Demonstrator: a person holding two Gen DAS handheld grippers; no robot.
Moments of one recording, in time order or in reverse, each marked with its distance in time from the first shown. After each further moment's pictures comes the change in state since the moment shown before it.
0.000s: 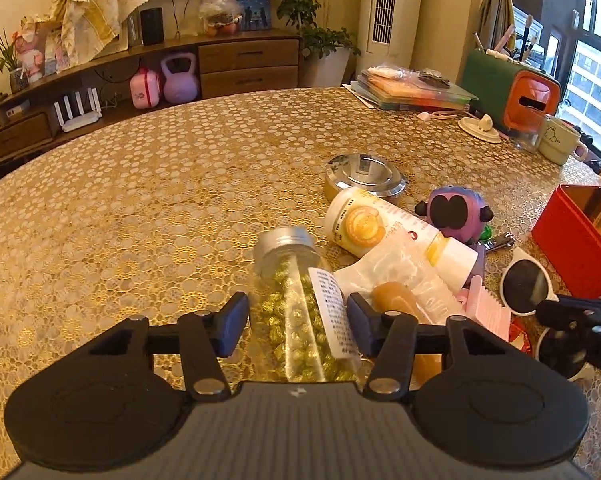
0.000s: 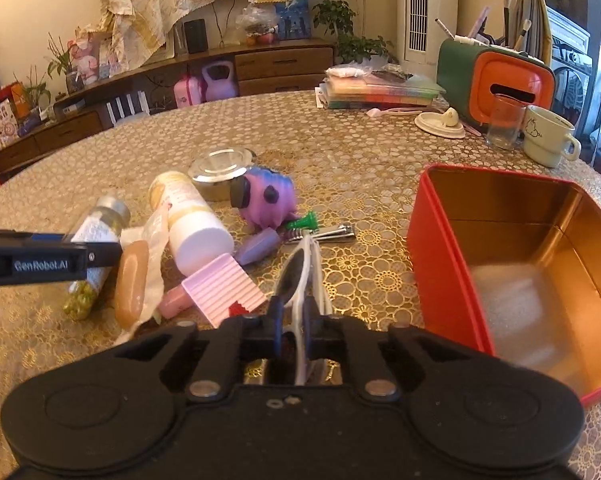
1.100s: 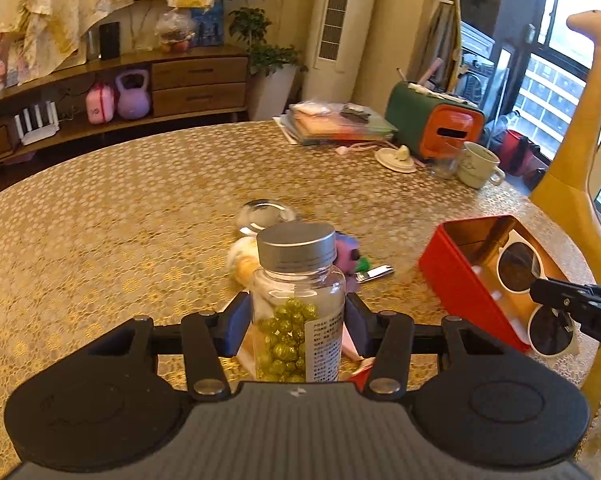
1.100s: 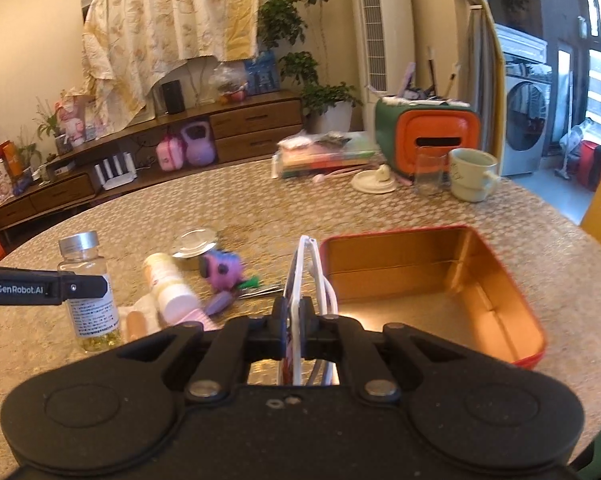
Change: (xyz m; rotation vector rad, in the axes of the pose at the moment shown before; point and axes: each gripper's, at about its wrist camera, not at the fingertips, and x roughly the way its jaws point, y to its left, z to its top) left arm -0.083 -0.051 0.034 0.015 -0.018 -0.166; right arm -0.102 -0.059 0.017 0.101 -0.136 -0.043
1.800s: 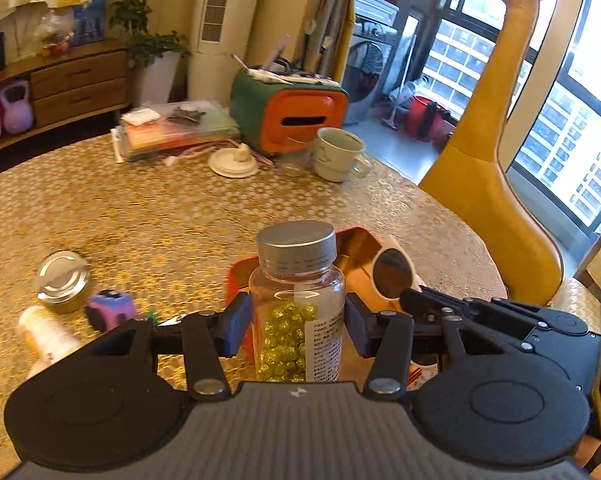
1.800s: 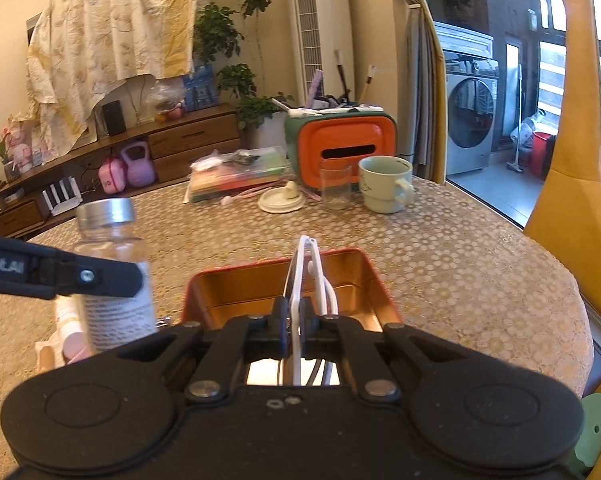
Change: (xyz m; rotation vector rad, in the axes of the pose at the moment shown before) left arm 0.053 -0.161 0.061 0.115 0.089 -0.256; right arm 0.018 -0.094 0.015 0.068 -0.023 -0.124
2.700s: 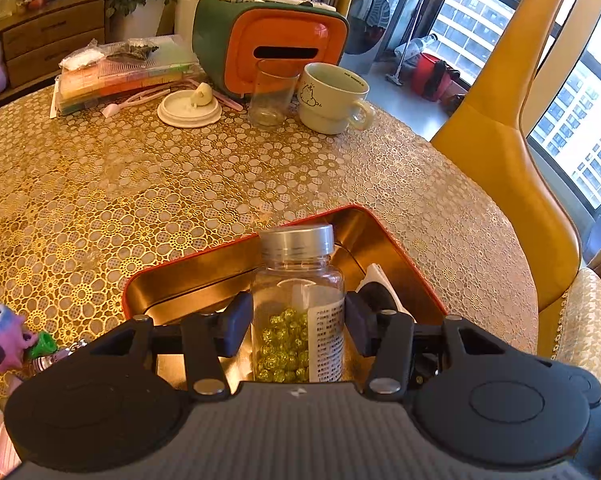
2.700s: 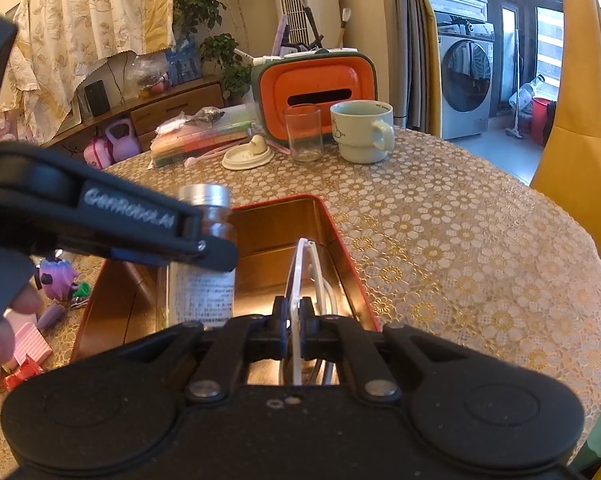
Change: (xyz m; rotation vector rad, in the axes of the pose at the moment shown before) left arm 0.130 -0.024 0.018 -0.033 0.152 -0.009; right arm 0.054 -0.040 -0.023 0.037 0.086 0.010
